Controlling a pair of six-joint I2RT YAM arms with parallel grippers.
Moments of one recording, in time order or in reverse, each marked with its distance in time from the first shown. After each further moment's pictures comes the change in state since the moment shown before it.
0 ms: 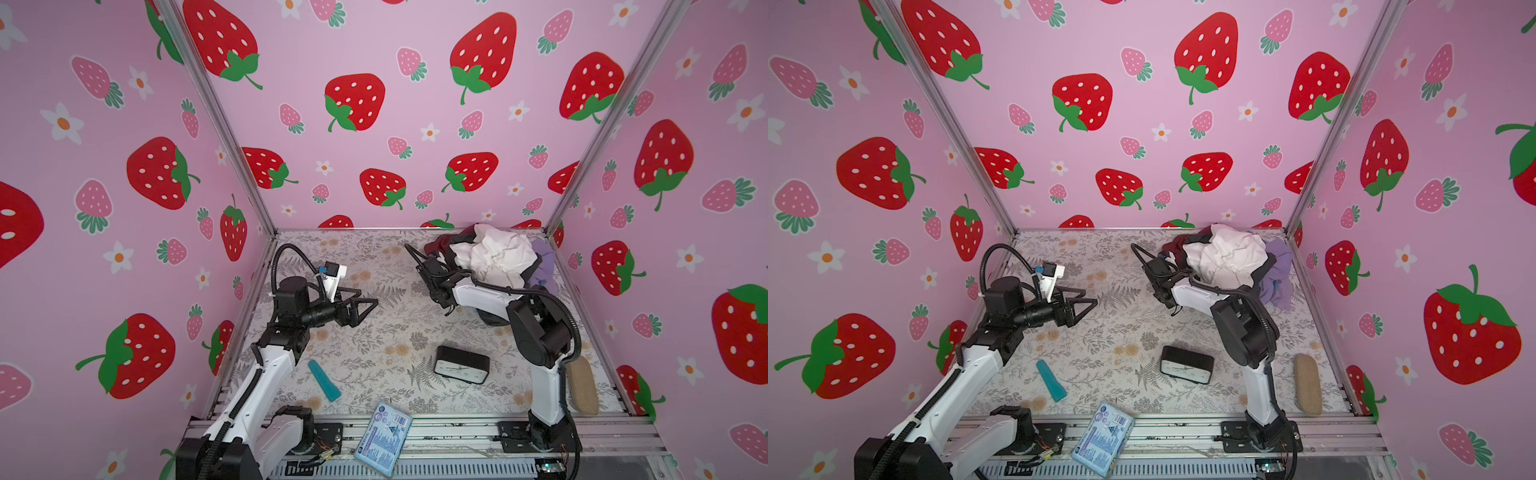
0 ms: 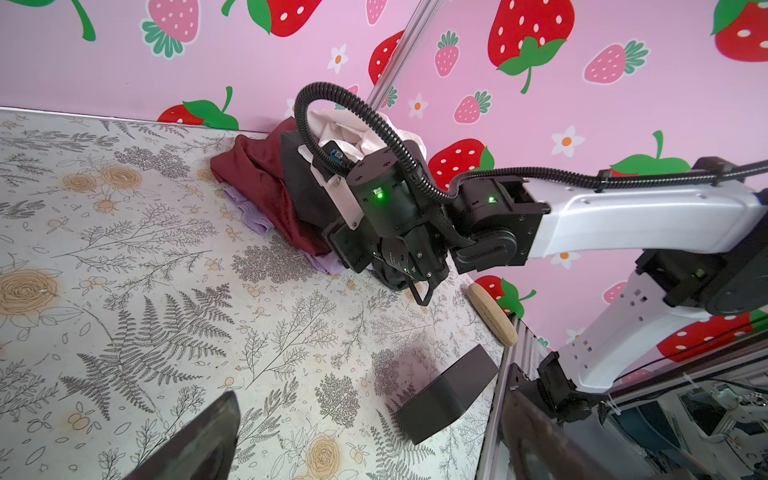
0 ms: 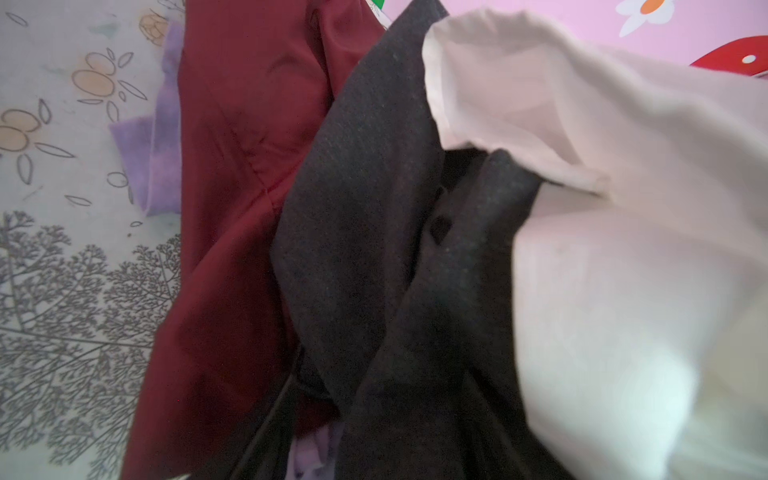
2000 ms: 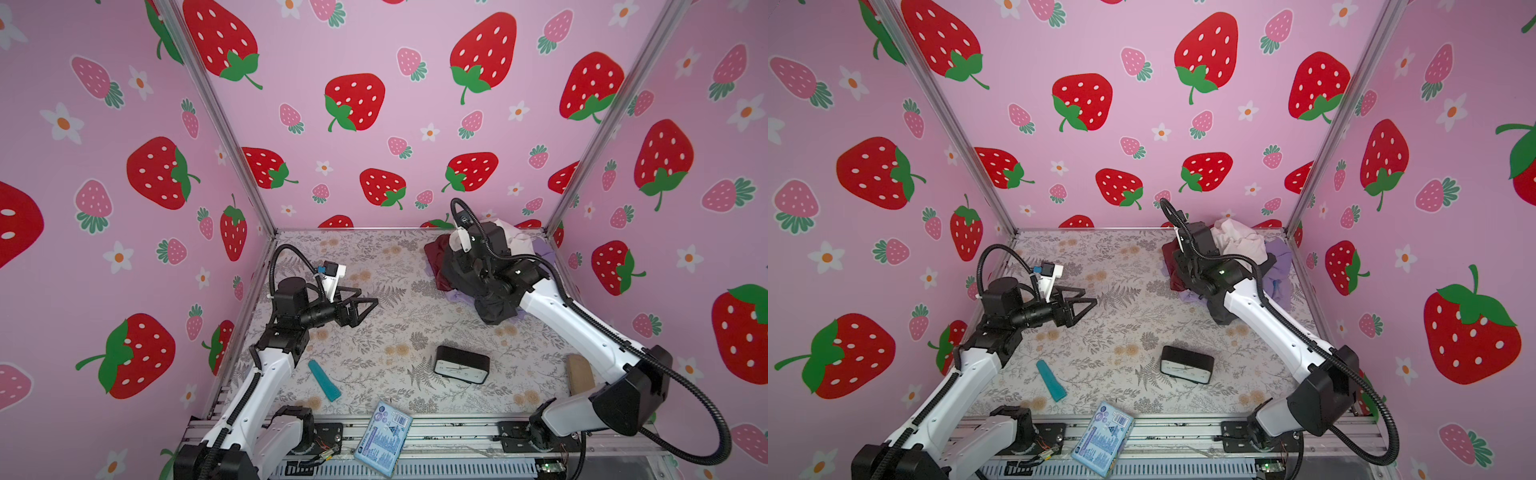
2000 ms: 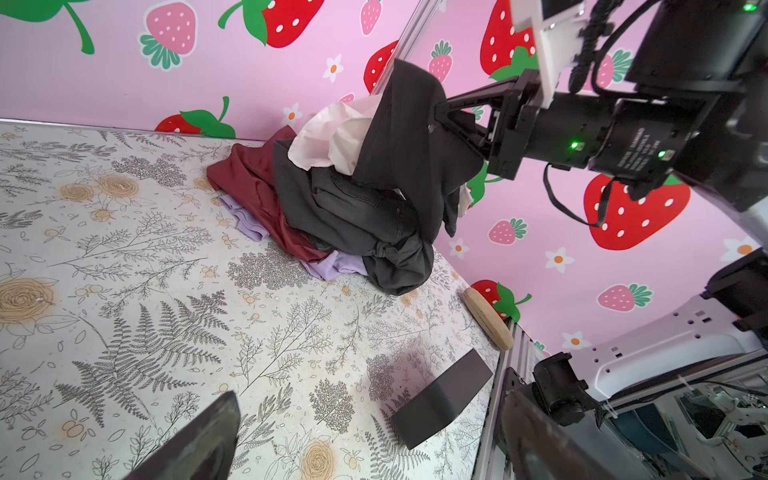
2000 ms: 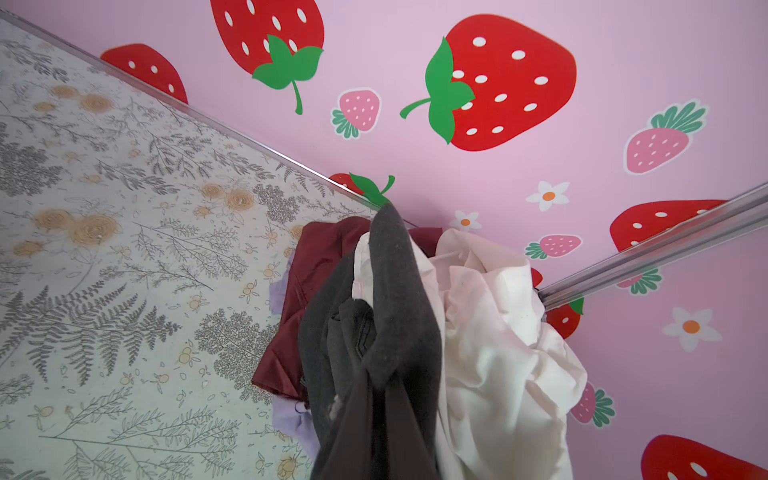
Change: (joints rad) left arm -0.005 -0.023 0.000 0.007 -0.004 -0.023; right arm -0.031 -0.581 0.025 -0.066 -0.405 -0.204
